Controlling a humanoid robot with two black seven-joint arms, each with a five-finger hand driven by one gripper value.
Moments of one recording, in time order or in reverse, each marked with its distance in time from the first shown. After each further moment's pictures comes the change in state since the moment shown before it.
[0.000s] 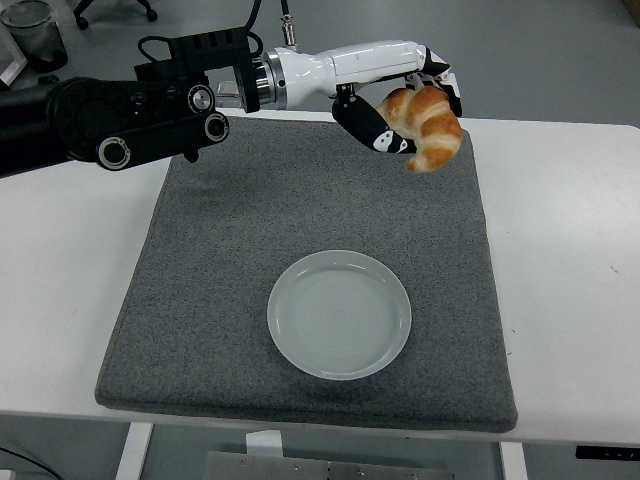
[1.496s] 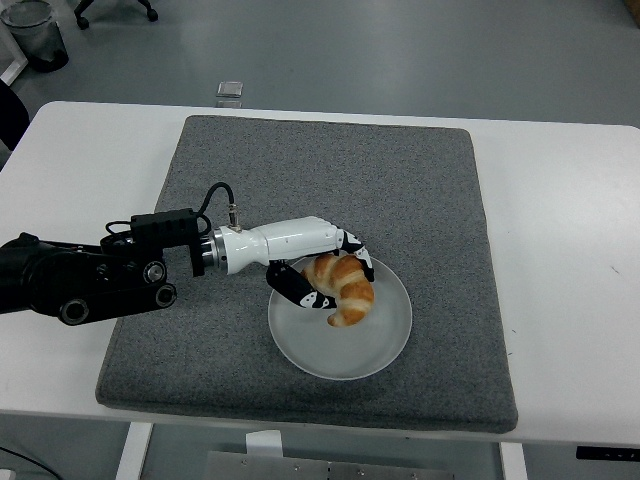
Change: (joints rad) left arm 0.456 0.089 -0.005 -0.122 0.270 0.157 -0.013; right arm 0.000 0.000 0.000 0.000 0.000 0.000 0.000
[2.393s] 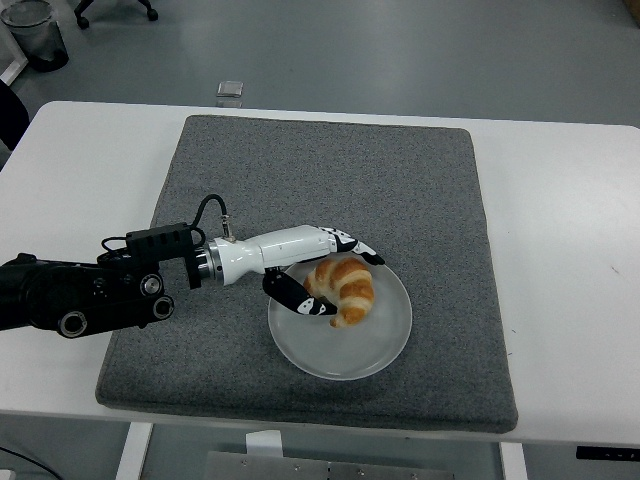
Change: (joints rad) left arm 0.063 0.003 -0.040 -0.002 -0.023 0.002 0.000; right arm 0.000 0.000 0.000 0.000 0.000 -0.001 0.000
